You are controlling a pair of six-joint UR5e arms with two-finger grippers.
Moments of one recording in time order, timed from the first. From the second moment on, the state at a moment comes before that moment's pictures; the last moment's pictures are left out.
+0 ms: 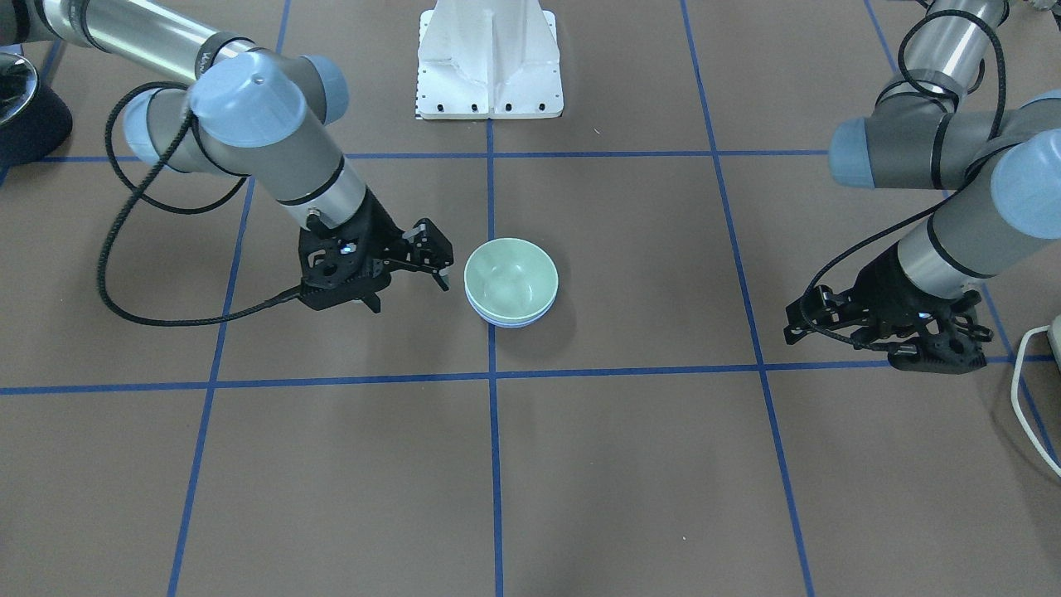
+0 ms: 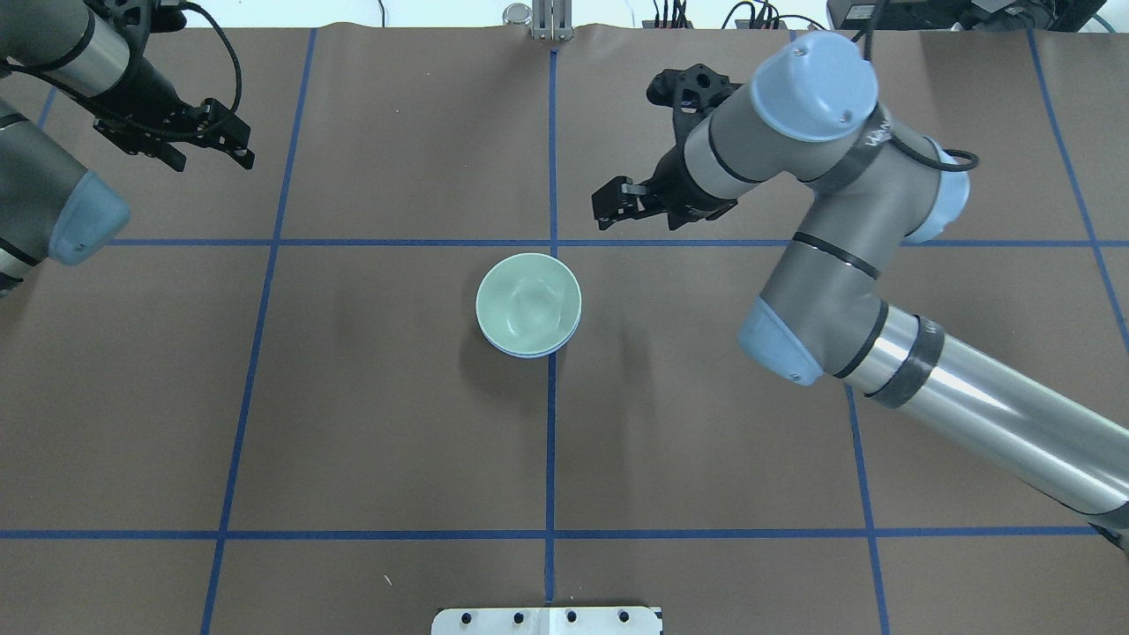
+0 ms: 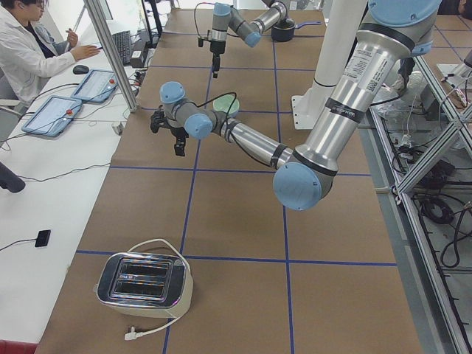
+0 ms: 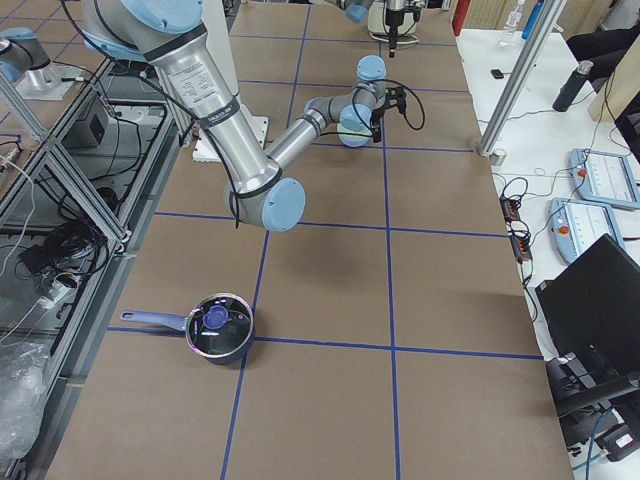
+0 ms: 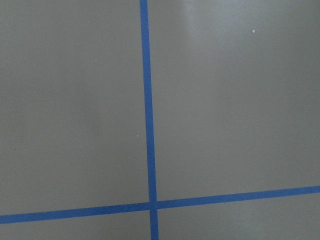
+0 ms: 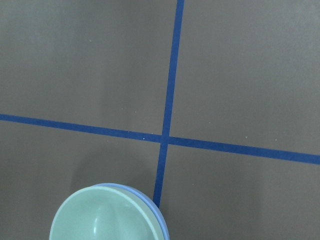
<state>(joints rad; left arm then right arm) -1.09 -2.02 -1.54 -1.80 -2.31 -0.73 0.76 -0.98 1.63 -1.15 2.06 1.07</state>
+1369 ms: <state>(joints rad) -1.48 -2.00 -1.48 -1.35 -2.38 0.06 1.31 -1.51 1.70 -1.28 2.22 0.44</state>
